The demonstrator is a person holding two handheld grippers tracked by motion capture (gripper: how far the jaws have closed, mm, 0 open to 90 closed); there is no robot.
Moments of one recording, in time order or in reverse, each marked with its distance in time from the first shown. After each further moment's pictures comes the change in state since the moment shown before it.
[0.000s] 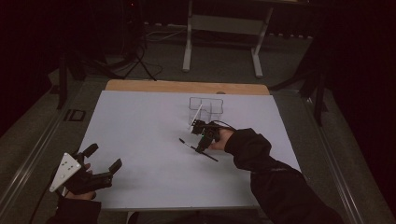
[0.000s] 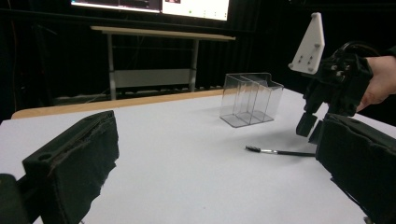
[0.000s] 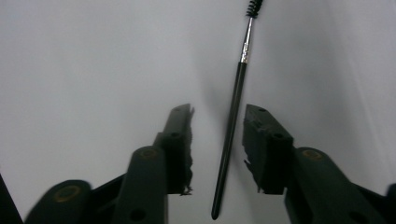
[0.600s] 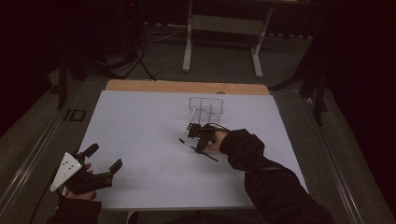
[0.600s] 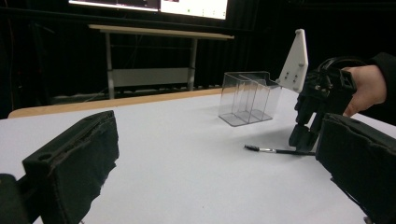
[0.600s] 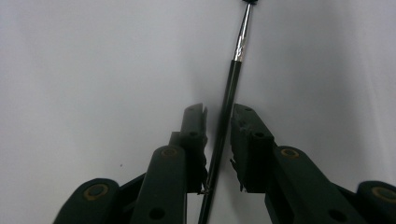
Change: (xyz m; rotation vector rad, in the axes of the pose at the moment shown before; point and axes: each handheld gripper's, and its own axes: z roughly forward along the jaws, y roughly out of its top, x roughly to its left) left arm 0.000 -0.001 0.001 0.002 -0.007 -0.004; right arm -0.003 0.008 0.023 0.072 -0.054 -0.032
